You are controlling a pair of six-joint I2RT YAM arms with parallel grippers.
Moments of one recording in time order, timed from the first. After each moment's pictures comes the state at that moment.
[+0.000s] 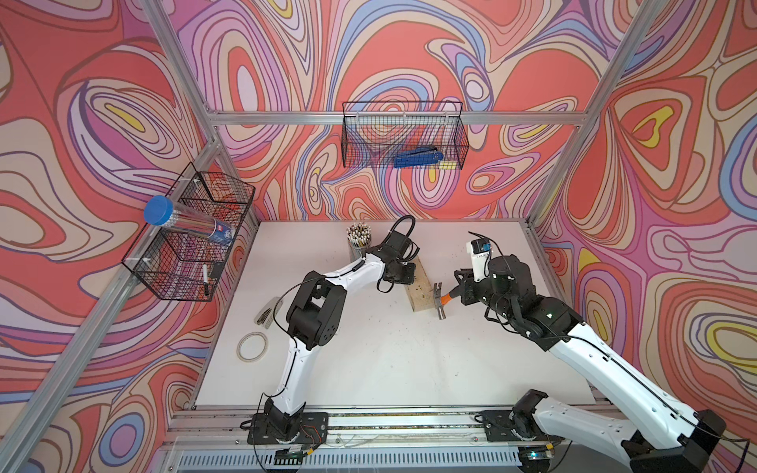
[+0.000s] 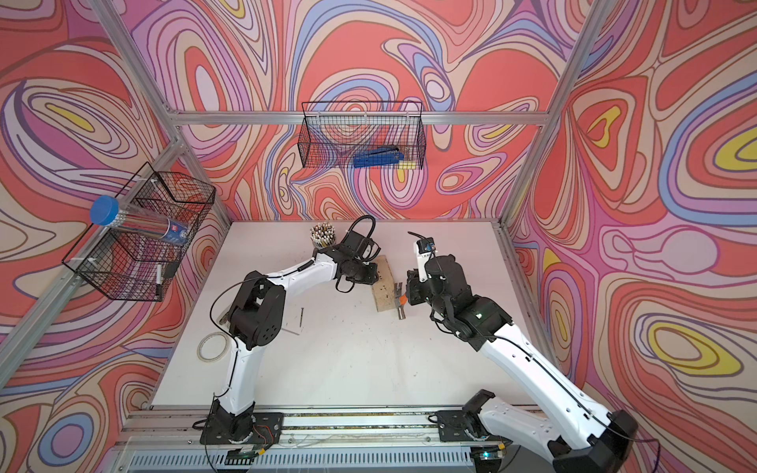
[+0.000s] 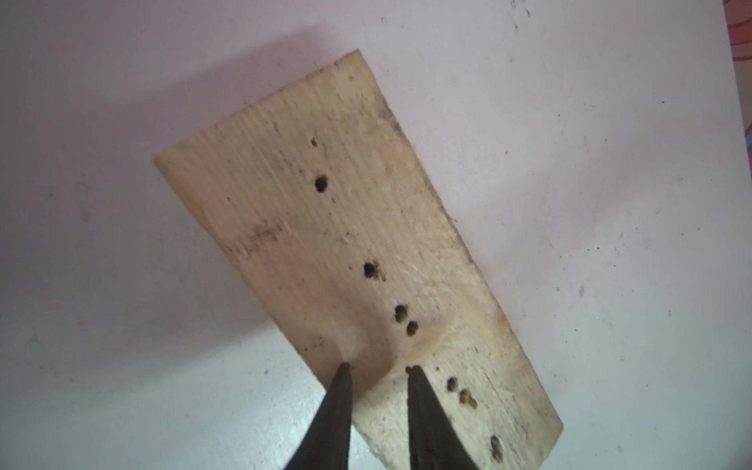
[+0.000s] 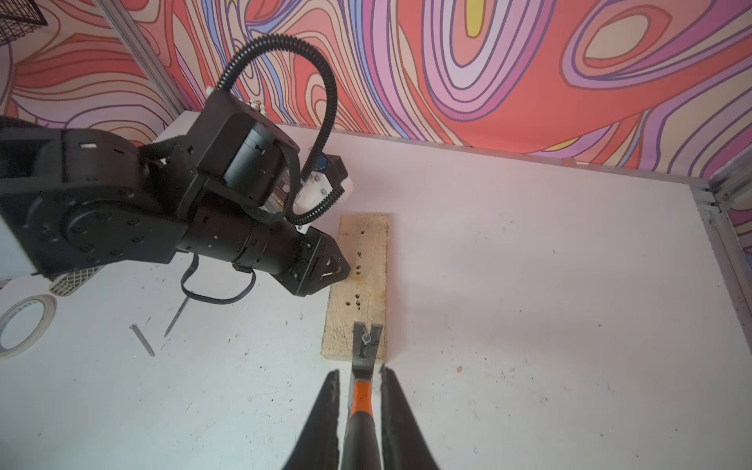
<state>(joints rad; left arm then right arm) -0.60 2.19 1.73 -0.55 0.22 -0.40 0.60 1.04 1.08 -0.57 0.19 0.20</state>
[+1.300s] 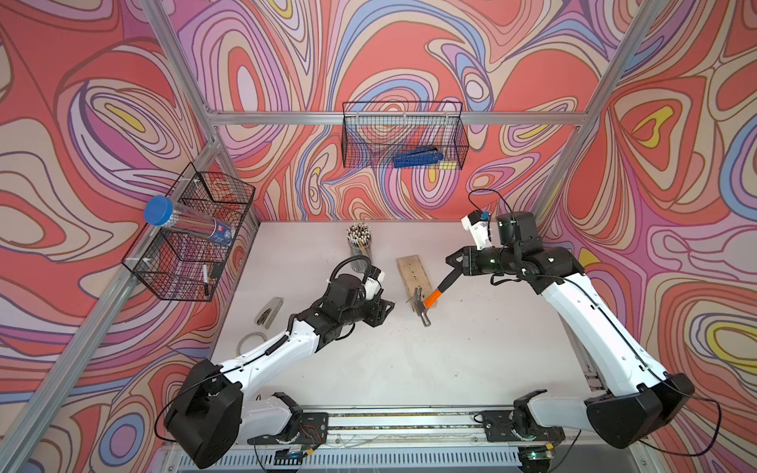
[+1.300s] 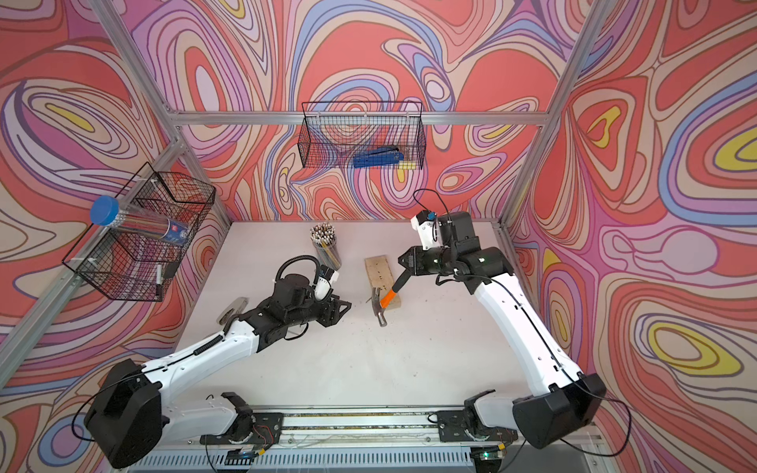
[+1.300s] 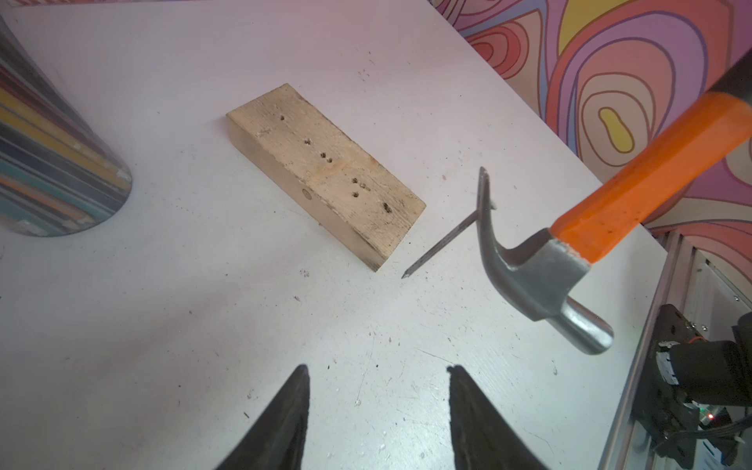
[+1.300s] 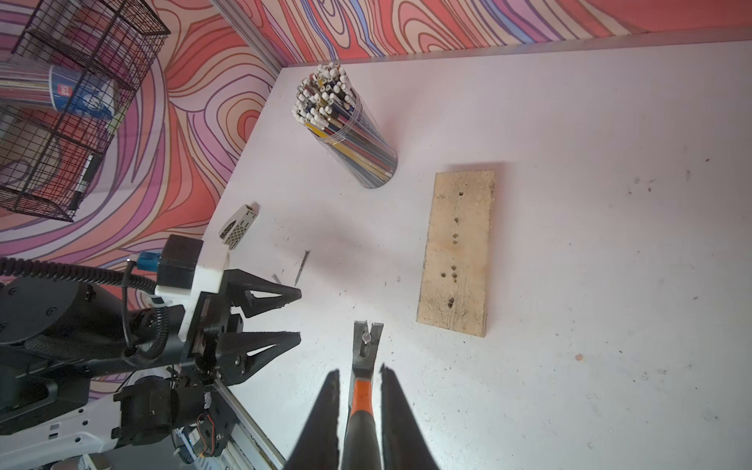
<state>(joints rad) -0.61 1.24 0.73 -0.06 0.27 -0.21 0.31 1.33 1.46 -0.85 -0.45 0.24</state>
